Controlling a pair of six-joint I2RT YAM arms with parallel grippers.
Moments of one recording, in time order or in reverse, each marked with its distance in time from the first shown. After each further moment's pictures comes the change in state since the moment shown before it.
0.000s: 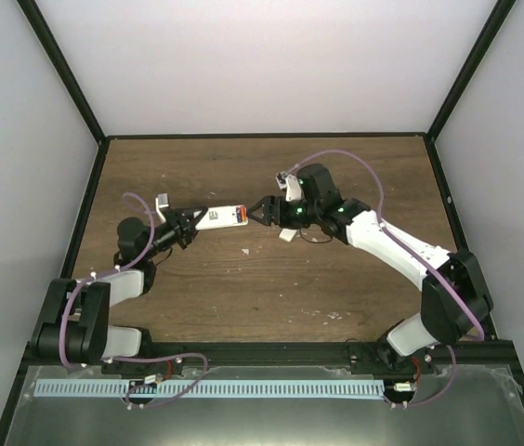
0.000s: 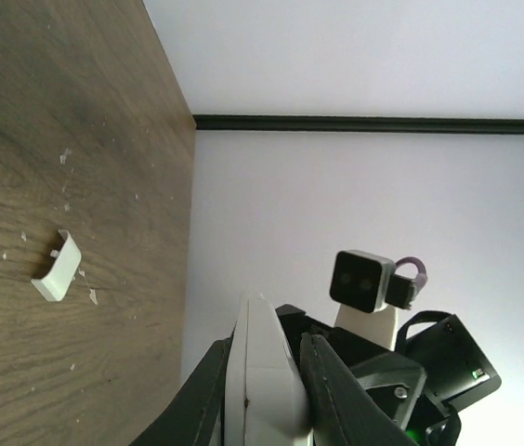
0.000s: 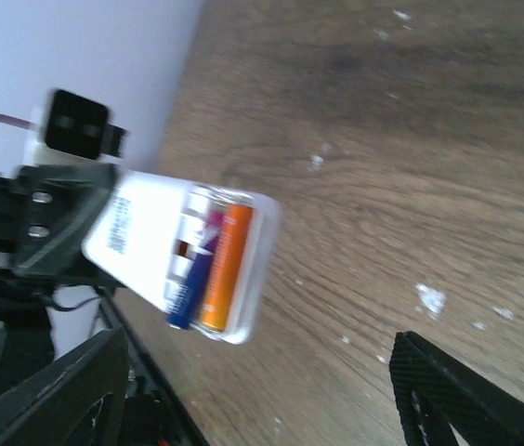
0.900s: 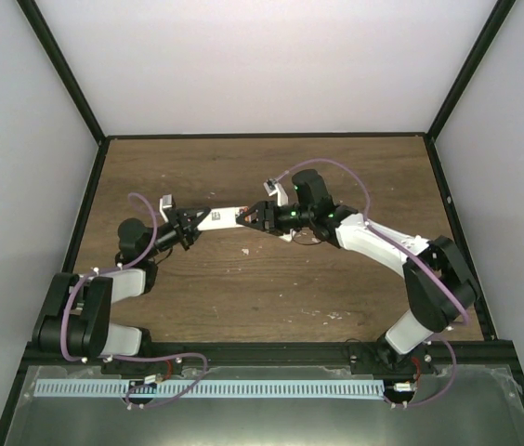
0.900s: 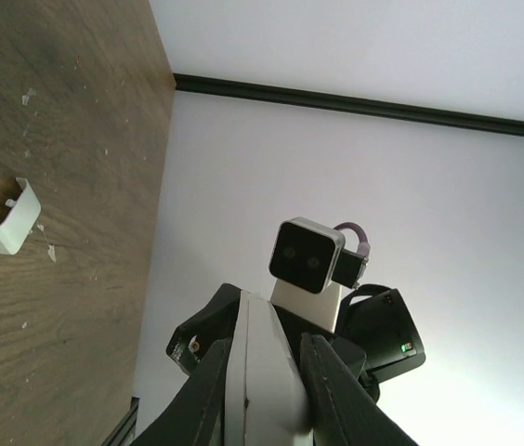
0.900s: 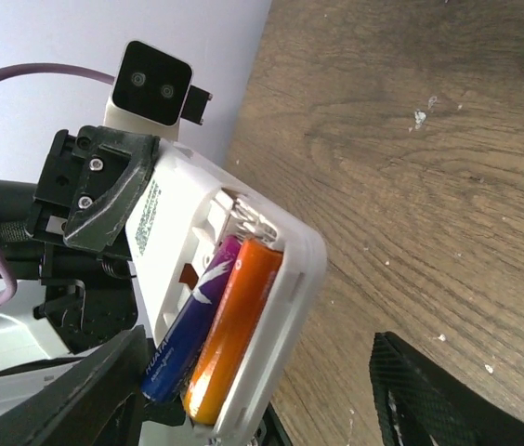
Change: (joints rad) left arm -0.011 0.037 0.000 0.101 0.058 -0.179; right arm -0.006 0.085 -0.075 0.296 -0.254 0.134
